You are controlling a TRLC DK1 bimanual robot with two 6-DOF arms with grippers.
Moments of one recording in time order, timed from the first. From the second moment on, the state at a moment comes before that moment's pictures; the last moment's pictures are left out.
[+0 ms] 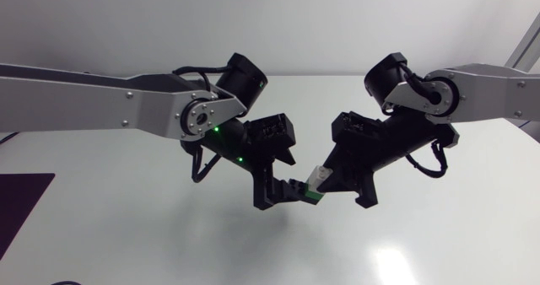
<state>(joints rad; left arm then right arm) -0.69 1.73 1.22 -0.45 0.50 0.73 0.34 1.50 1.06 -0.73 -0.54 -0.95</state>
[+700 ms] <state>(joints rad) -0.70 1.72 1.23 -0.49 0.57 0.71 0.41 1.39 1.06 -0.70 -0.60 -0.84</state>
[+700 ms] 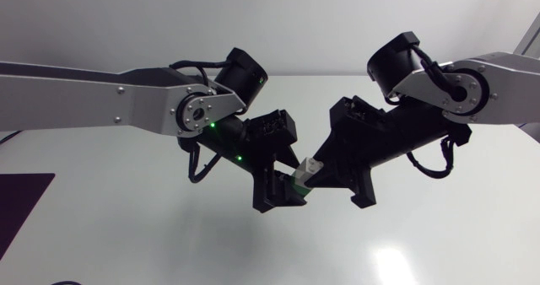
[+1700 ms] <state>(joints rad) -0.68 1.72 1.23 -0.50 0.65 0.71 0.44 1.34 1.04 -0.69 -0.60 -0.83</state>
